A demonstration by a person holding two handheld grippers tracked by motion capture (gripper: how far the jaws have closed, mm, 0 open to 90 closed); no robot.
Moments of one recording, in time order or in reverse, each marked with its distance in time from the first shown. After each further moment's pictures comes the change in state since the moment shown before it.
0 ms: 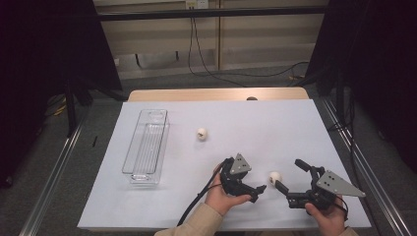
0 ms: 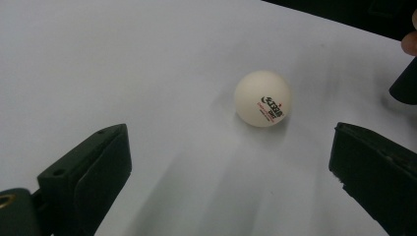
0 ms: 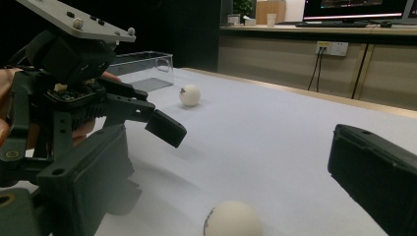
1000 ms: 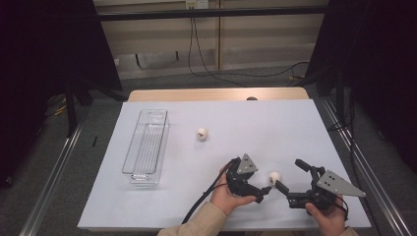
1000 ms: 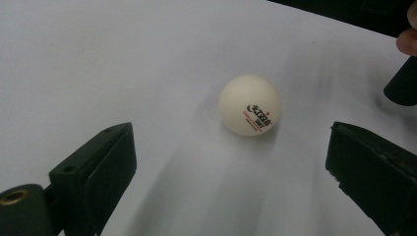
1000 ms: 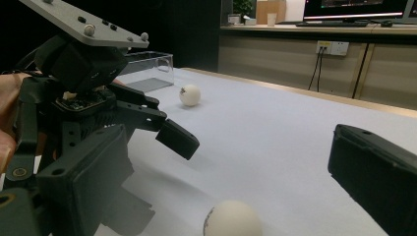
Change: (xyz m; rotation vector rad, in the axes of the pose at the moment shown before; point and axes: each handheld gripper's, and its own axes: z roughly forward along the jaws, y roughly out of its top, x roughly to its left) left arm -0.005 0.006 0.013 0.015 -0.030 0.019; right arm 0.000 0.000 0.000 0.001 0.000 0.000
